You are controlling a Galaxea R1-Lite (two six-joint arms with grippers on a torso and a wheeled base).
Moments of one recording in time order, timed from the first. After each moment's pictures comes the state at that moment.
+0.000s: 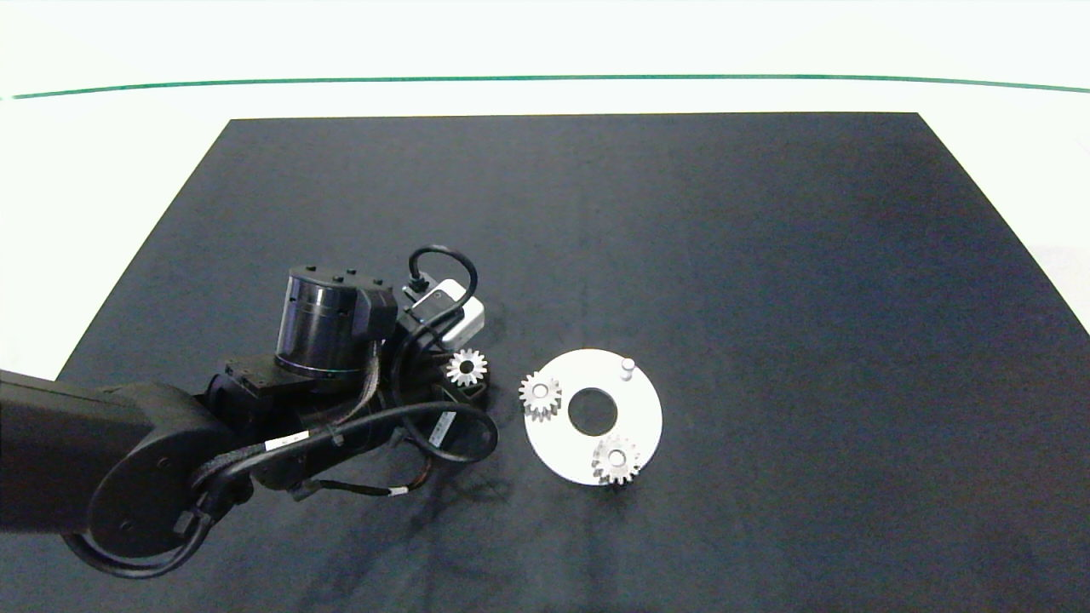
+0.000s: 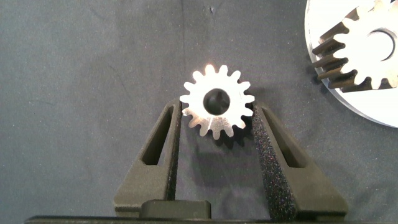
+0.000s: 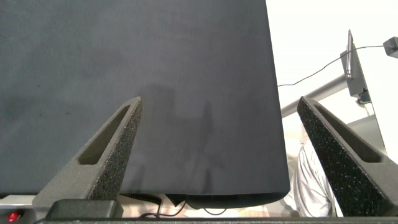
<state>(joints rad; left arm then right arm) -0.57 1.70 -0.83 -0.42 0.14 0.38 0.31 0.00 -0.56 0.59 -0.46 -0.27</state>
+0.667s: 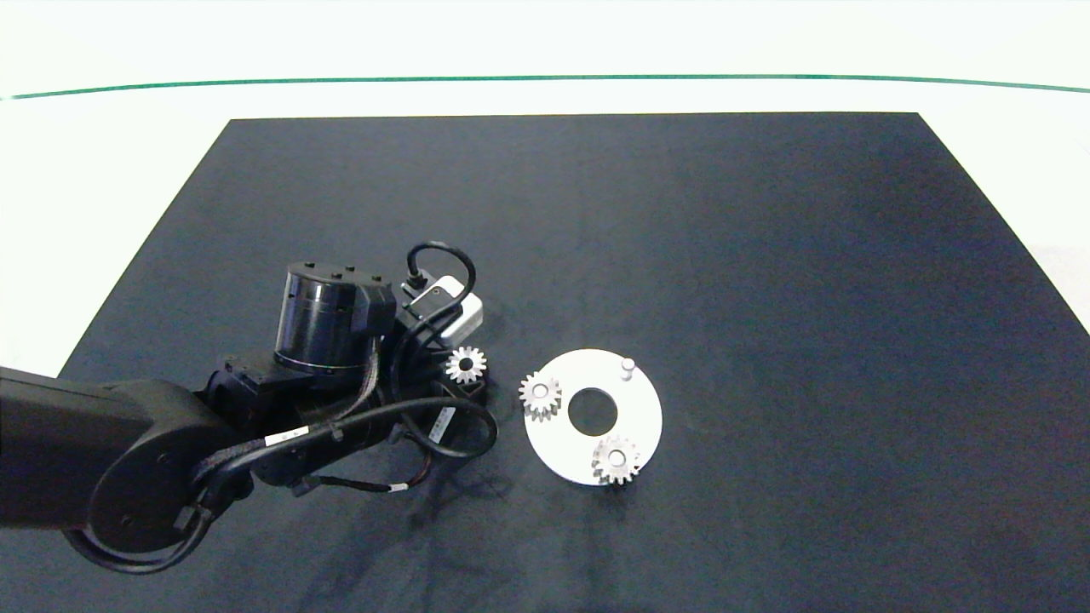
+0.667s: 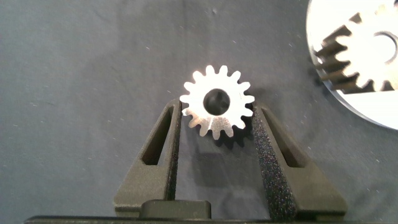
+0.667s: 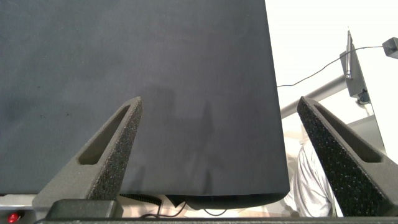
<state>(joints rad) -0.56 1.70 -0.84 -0.41 0.14 0.38 0.31 0.00 -0.57 0.59 -0.46 -0.27</state>
